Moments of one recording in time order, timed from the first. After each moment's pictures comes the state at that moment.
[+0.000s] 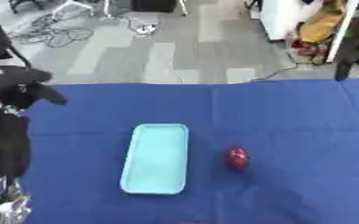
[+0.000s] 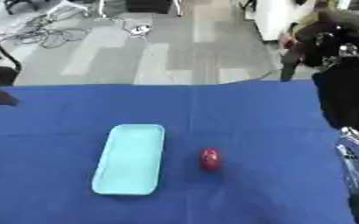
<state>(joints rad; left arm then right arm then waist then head) -0.31 0.44 -0.16 -1.99 -0.04 -0.46 0.38 -0.47 -0.48 -0.02 -1.99 -0.45 -0.36 0.29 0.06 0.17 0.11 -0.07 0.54</state>
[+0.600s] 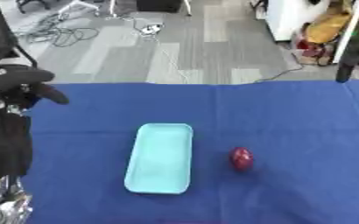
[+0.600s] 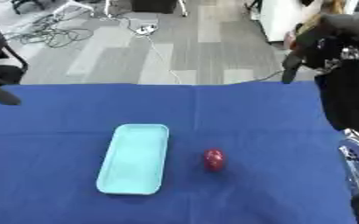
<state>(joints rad) -0.30 0.44 -0.16 -1.99 -0.04 -0.46 0.38 -0.44 -0.52 -0.01 -1.99 -0.38 -0.40 0.31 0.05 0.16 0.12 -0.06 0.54</state>
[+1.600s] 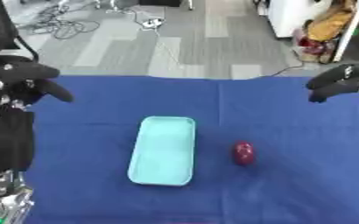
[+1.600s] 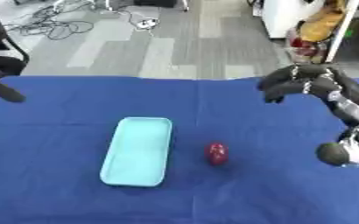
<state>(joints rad) -0.30 0.45 -0.17 -1.99 -0.02 -0.46 0.35 -0.54 -0.80 0.15 -1.65 0.14 -0.84 0.27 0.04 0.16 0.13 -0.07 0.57</state>
